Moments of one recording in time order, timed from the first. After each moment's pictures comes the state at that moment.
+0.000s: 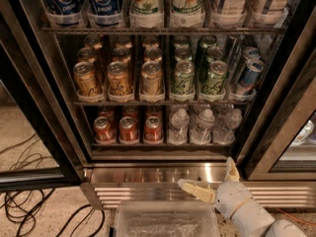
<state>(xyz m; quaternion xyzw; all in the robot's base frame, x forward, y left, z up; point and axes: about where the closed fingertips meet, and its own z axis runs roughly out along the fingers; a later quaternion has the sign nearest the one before) 0.466 -0.159 0.650 -0.14 0.74 0.20 0.63</state>
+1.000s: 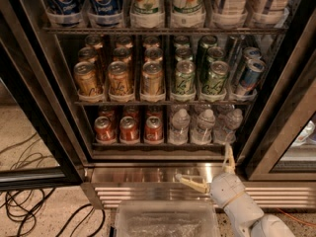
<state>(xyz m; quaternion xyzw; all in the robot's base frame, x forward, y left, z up) 0.498 -0.158 0.652 -0.21 0.67 0.11 0.71</state>
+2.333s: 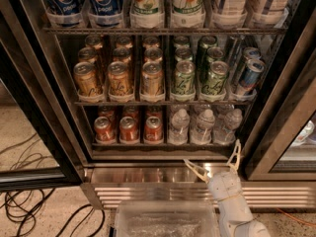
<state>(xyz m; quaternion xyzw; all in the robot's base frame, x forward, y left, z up) 0.524 -0.195 0.655 -0.20 0.56 -0.08 0.80</state>
